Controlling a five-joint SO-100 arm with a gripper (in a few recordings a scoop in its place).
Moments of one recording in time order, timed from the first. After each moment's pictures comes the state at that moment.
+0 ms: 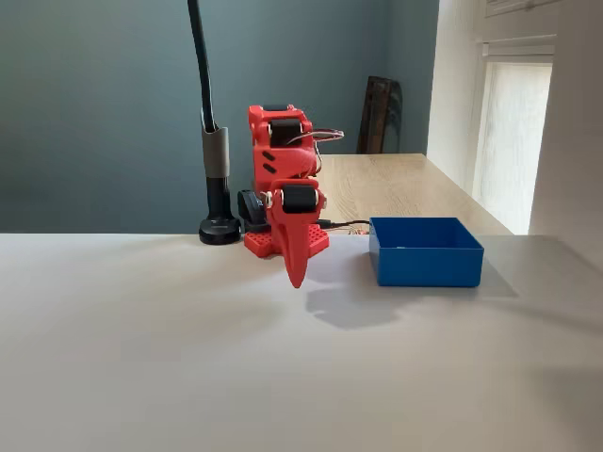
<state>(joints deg) -5.1 174.5 174.6 43.1 -5.8</state>
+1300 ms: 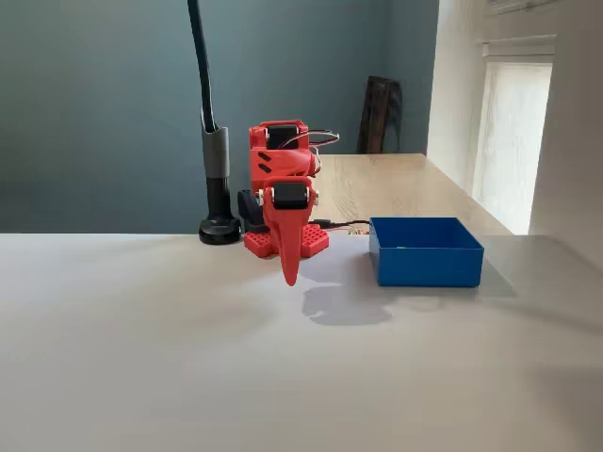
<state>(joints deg) -2.5 185.7 178.8 47.8 -1.1</state>
